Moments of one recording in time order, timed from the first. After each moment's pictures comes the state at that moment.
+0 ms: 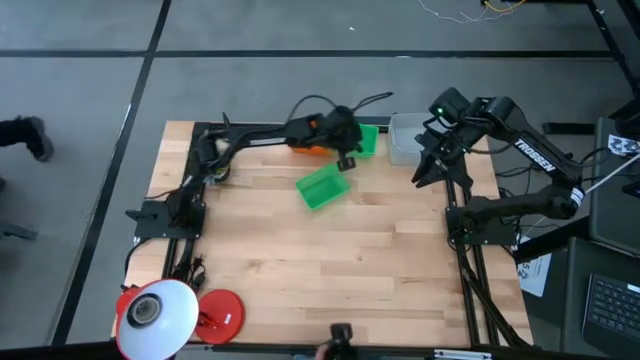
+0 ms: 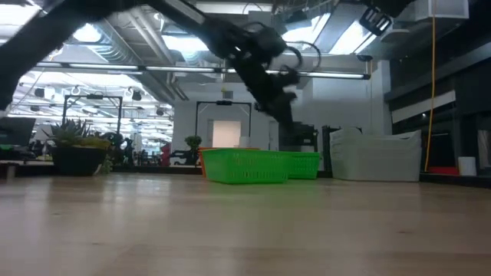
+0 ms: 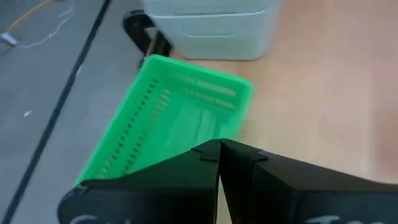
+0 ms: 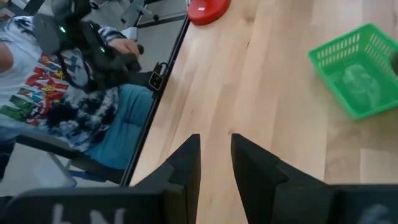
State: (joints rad) left arm 0.41 2.18 1.82 -0.32 -0.09 0.27; right arm -0.67 1.19 1.43 -1.50 -0.93 -0.63
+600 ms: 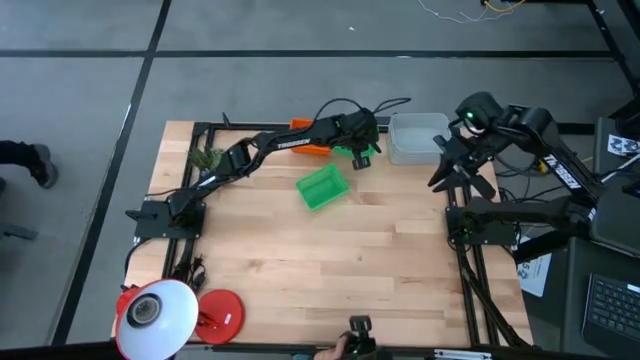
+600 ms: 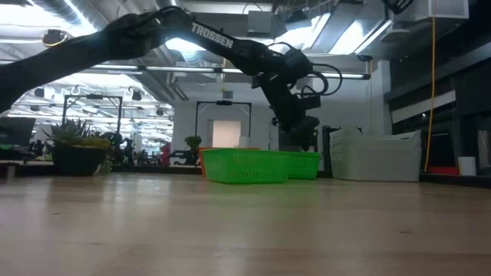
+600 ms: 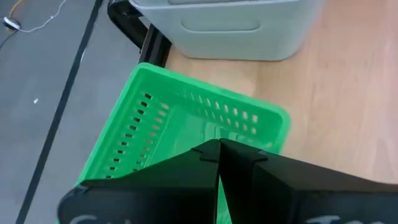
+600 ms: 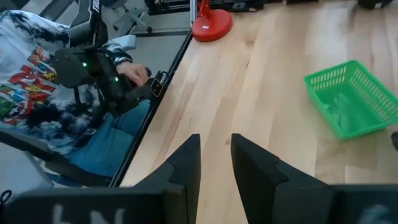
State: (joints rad) left arm 0.40 2.53 2.34 -0.57 -0.16 0.29; right arm -0.67 1.02 1.43 -1.50 -0.93 -0.64
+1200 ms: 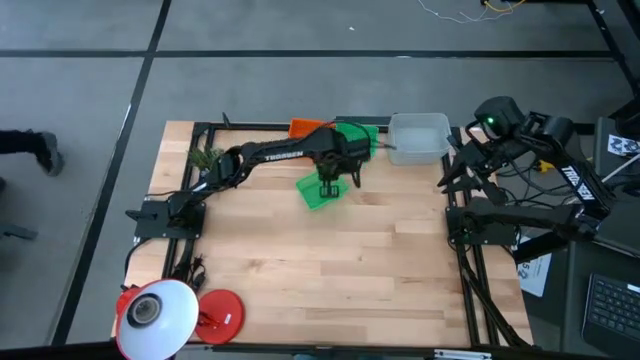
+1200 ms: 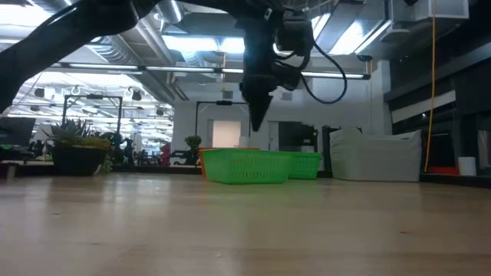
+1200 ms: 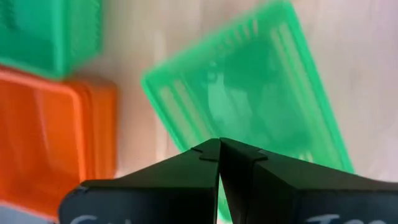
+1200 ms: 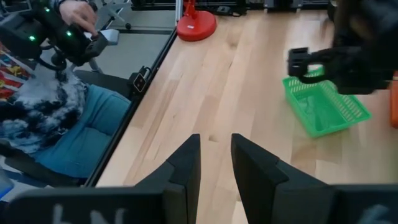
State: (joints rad) left arm 0.24 2.37 2.35 -1.38 -0.22 0.17; right arm -0.67 0.92 1.43 -1.50 -0.86 -0.64
